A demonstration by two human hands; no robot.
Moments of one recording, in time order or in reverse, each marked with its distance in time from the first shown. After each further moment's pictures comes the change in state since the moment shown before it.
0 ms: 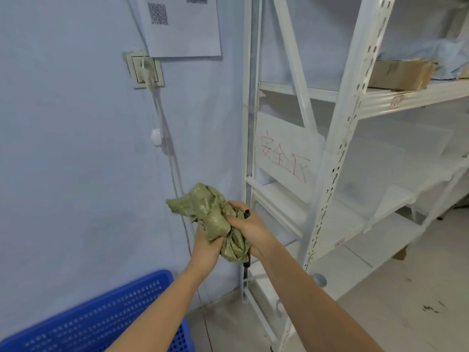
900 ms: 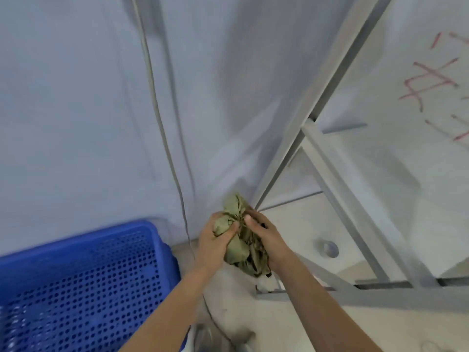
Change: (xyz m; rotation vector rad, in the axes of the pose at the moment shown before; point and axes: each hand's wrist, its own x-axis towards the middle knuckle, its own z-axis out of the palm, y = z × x) left_hand 0.140 -0.238 -0.007 -0.224 0.214 -0.526; right_hand 0.198 0.197 -0.070 -0.047 0.095 0.493
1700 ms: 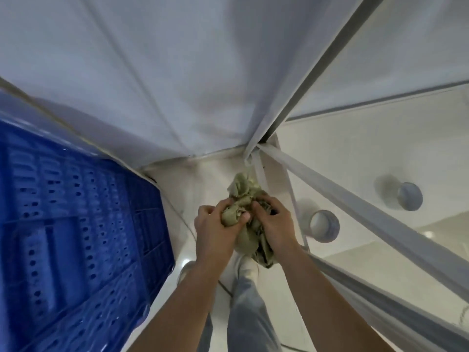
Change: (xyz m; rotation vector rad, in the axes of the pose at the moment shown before) left_hand 0.120 -0.374 0.030 0.495 0.137 -0.387; right_hand 0.218 0.320 -0.123 -0.422 0.263 0.190
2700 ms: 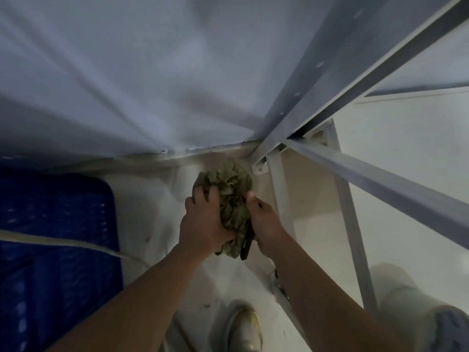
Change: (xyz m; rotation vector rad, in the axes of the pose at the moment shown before) left_hand 0.250 -0.125 0.091 0.675 -0.091 0.137; right_hand 0.247 0.113 0.094 0.157 -0.293 0.191
